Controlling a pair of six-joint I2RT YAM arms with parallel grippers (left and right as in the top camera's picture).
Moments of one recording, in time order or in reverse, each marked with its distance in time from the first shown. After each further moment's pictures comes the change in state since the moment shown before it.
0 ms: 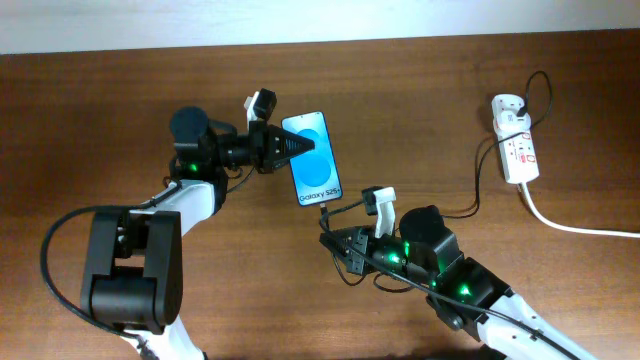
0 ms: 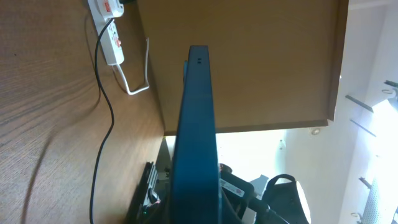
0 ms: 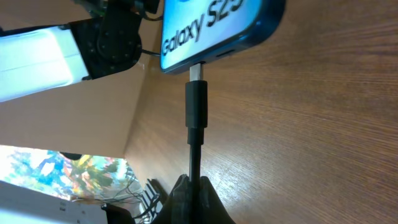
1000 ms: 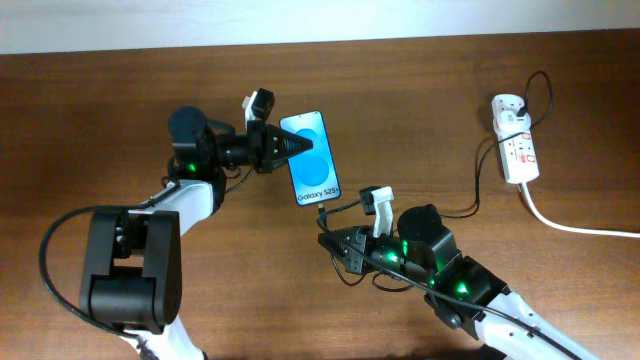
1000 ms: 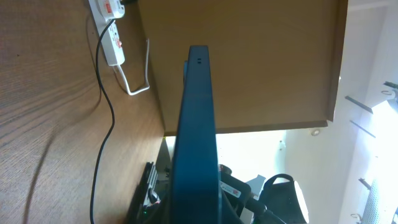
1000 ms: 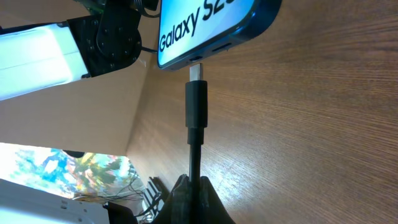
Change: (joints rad) left arm 0.009 0.000 0.000 0.000 0.005 -0.002; right arm 0.000 0.014 0.000 0.016 -0.016 0.001
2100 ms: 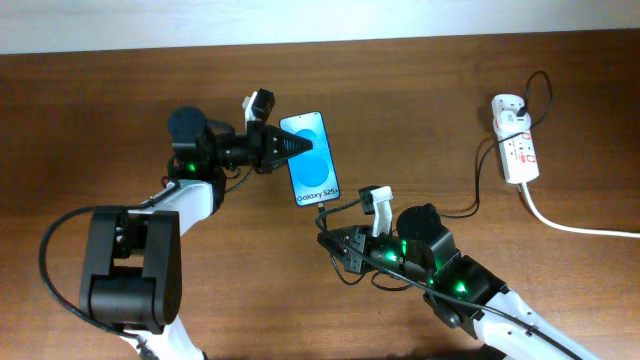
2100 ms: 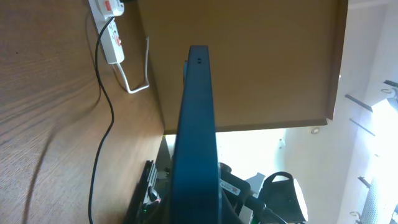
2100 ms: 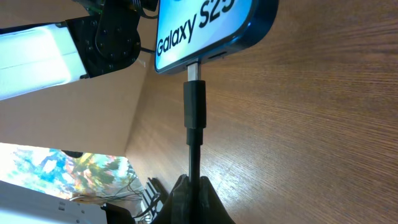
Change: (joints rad) left arm -0.002 0.000 0.000 0.000 0.010 -0.001; right arm 0.000 0.010 0.000 0.012 0.005 -0.005
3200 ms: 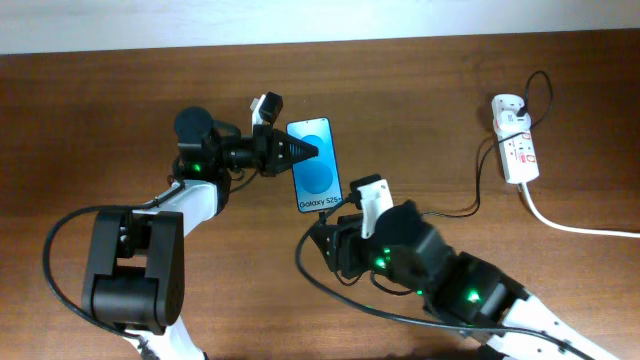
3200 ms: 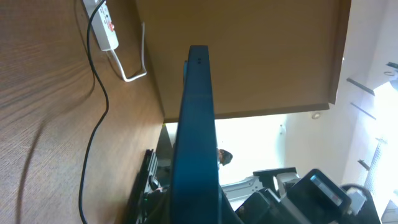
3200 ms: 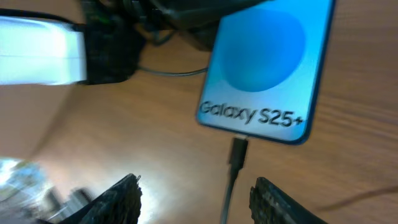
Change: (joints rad) left arm -0.024 0.000 0.000 0.002 0.035 0.021; right arm 0.197 -0.026 0.339 -0.500 0.443 -0.266
